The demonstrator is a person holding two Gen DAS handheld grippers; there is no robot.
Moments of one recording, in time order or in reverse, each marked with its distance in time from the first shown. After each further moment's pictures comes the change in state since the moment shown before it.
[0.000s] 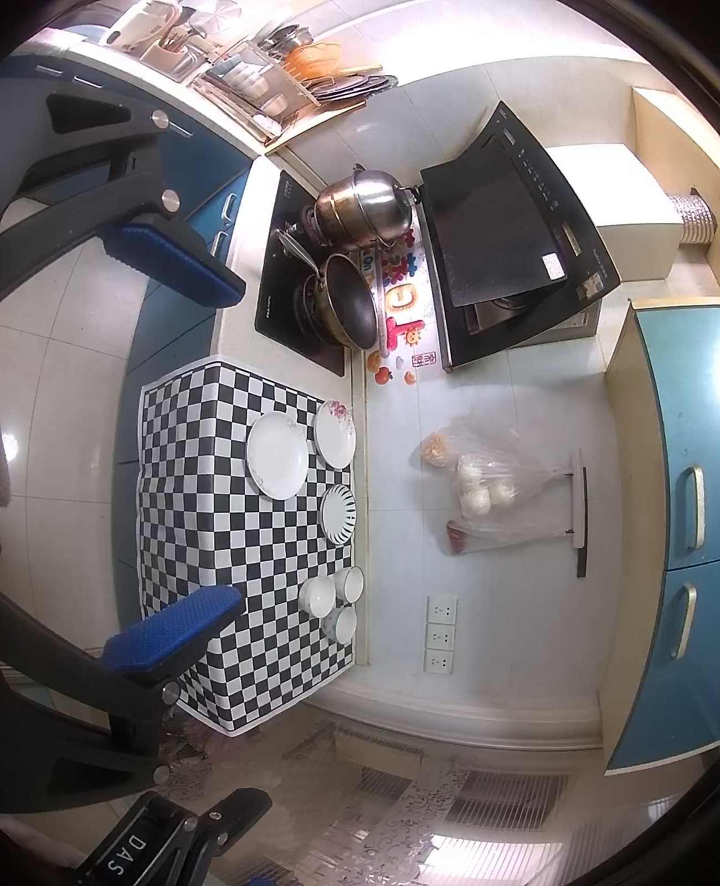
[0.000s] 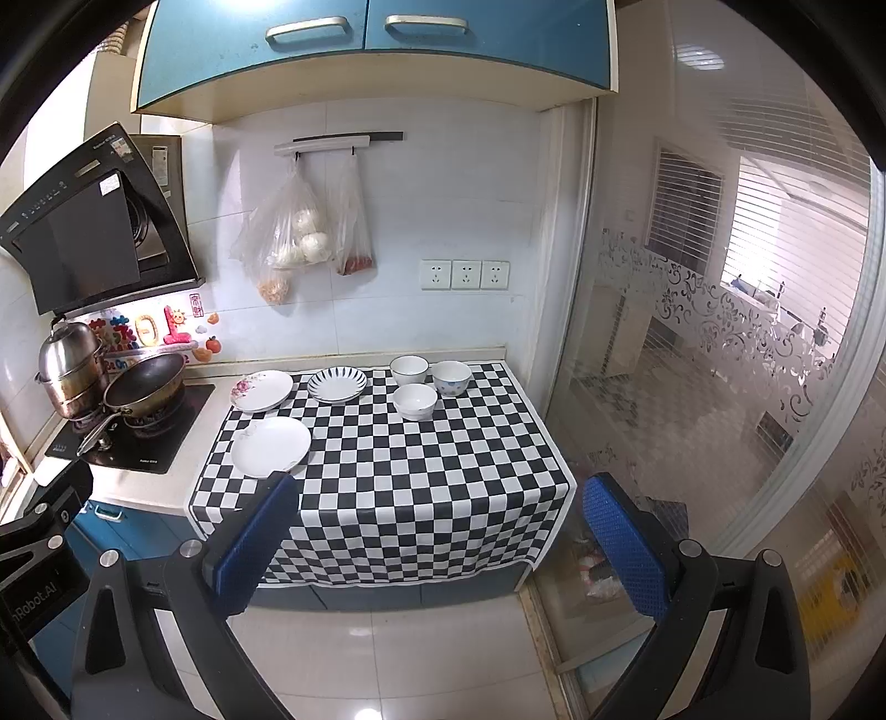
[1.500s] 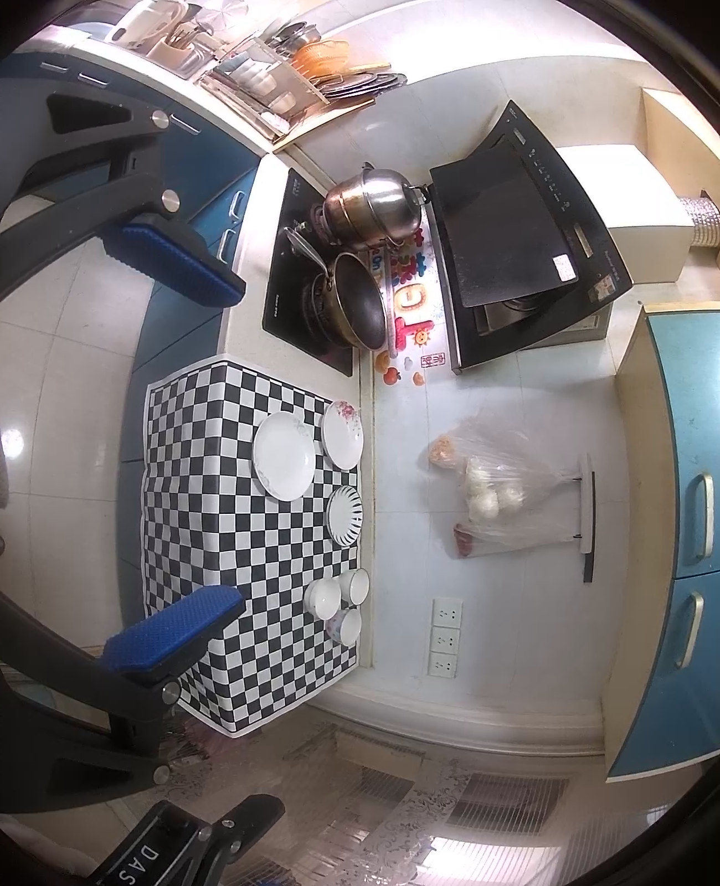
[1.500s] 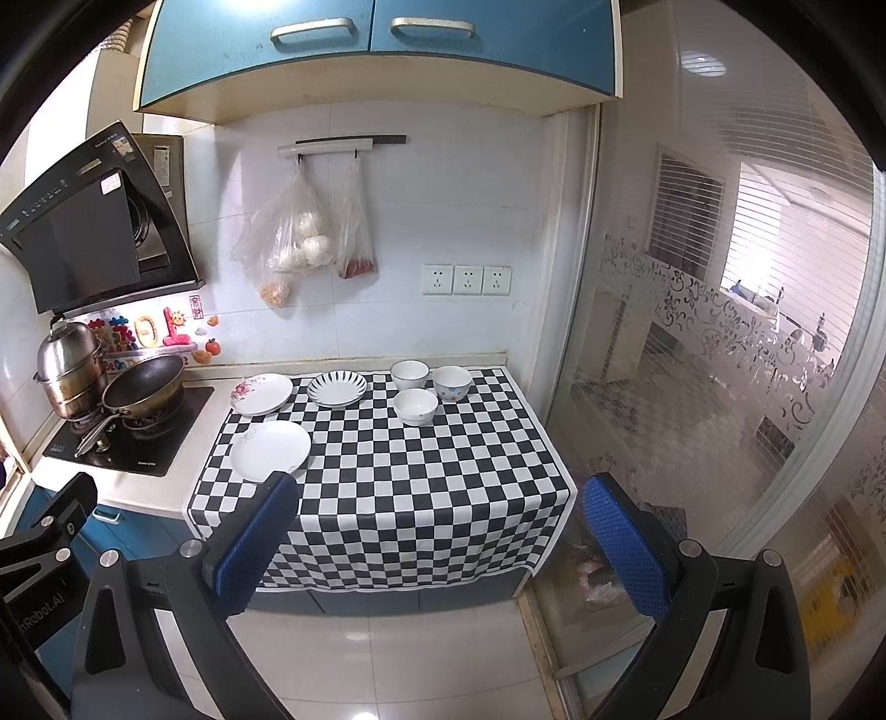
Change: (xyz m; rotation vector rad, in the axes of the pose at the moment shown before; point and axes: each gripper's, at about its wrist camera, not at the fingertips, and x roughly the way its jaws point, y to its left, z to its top) left arm 0.008 0.012 -0.008 -0.010 0.016 -0.009; right arm 0.001 0.006 0.002 -0.006 -0.008 -0.003
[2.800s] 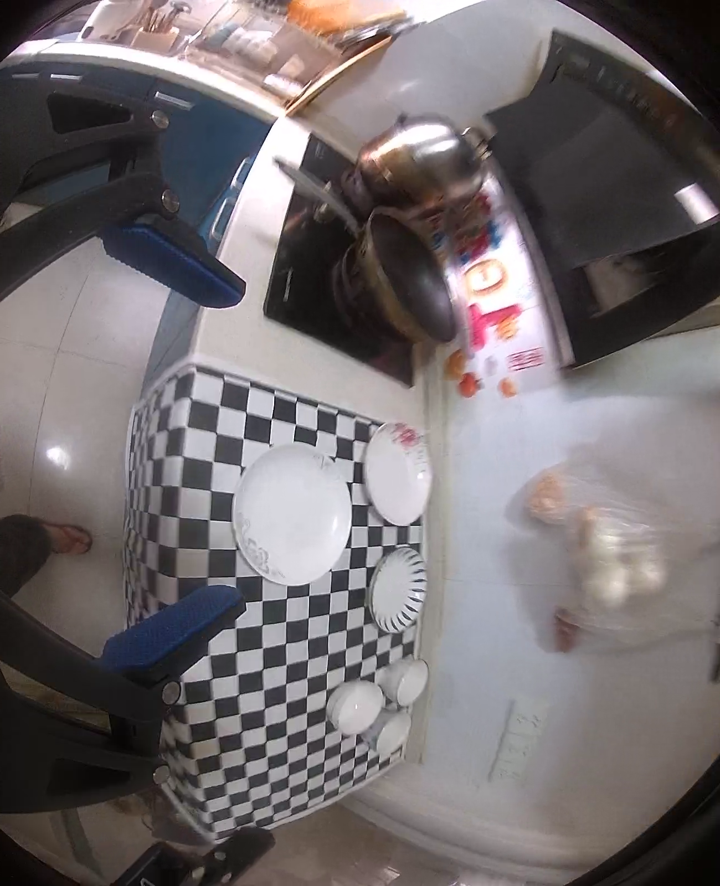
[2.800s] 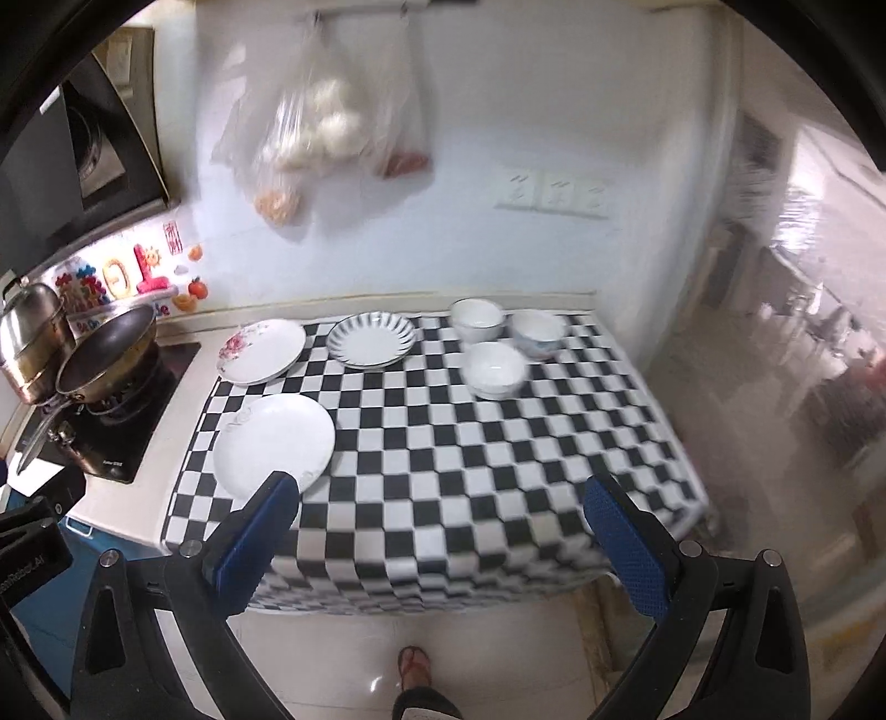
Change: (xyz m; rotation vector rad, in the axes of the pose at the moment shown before) left arm 0.335 0.050 0.043 -0.003 0.247 0.057; right arm 0.351 0.144 0.030 -0.034 0.217 0.067
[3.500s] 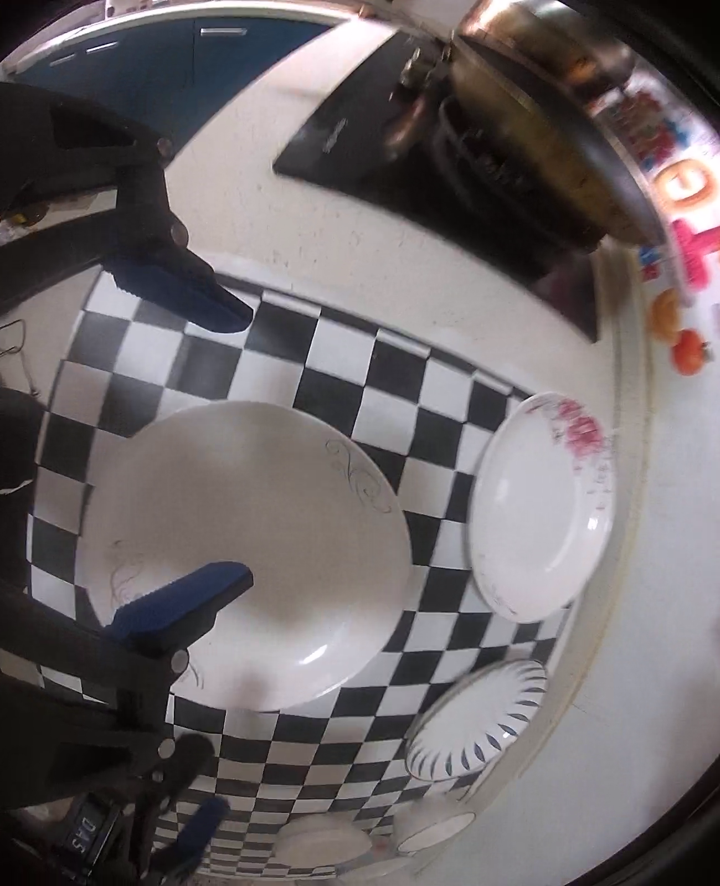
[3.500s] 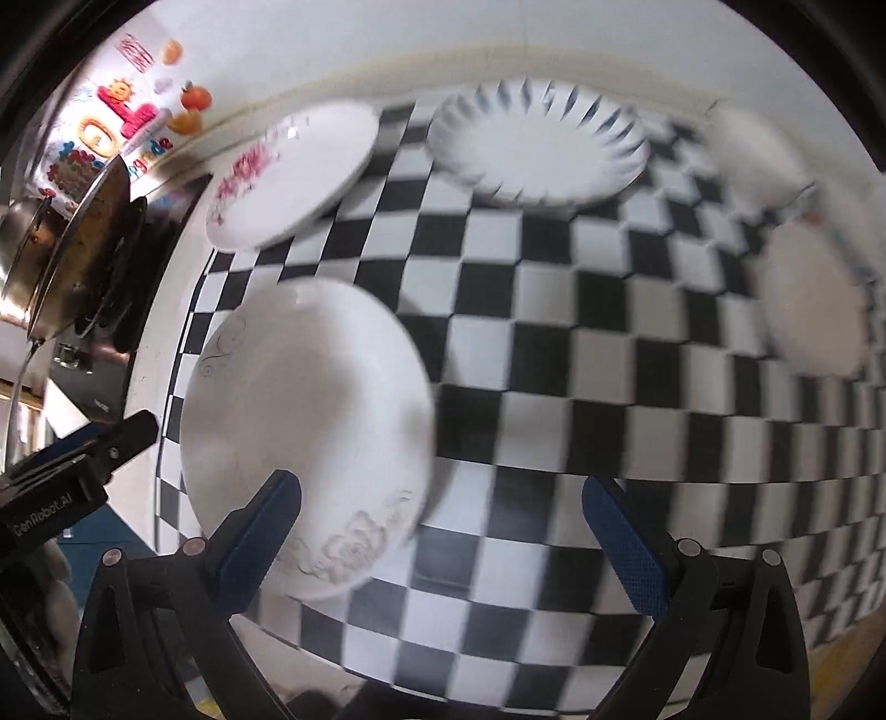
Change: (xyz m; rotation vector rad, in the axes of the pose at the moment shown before) left arm 0.326 0.003 0.060 -0.138 0.502 -0.065; right arm 0.392 0.124 0.041 -0.099 0.607 0.352
